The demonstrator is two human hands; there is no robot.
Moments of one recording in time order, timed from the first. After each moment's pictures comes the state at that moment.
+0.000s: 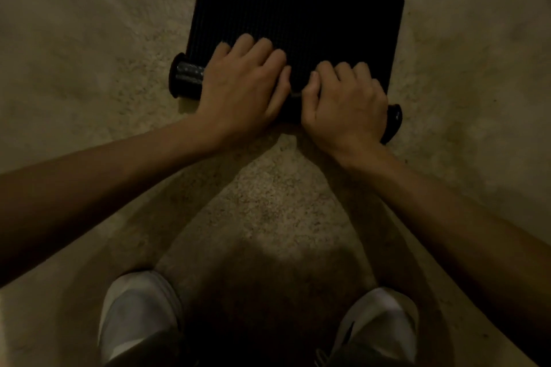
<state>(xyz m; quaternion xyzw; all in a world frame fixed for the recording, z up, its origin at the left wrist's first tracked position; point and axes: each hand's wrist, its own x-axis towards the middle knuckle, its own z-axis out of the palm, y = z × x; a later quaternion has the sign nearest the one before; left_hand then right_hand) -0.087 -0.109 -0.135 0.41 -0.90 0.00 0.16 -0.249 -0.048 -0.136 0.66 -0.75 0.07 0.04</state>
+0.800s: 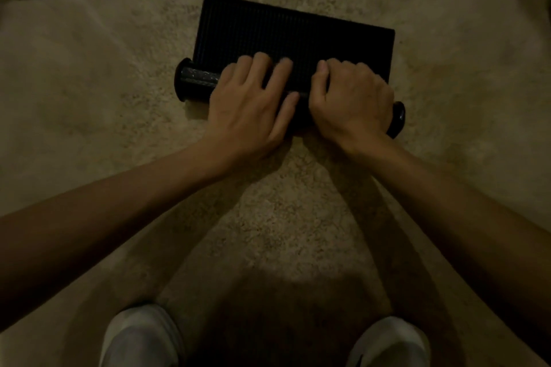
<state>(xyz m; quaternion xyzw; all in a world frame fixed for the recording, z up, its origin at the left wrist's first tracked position) -0.096 -0.121 -0.138 0.43 -0.89 0.01 0.15 -0.265 -0.093 -0.134 0.62 -0.77 0.14 0.04</state>
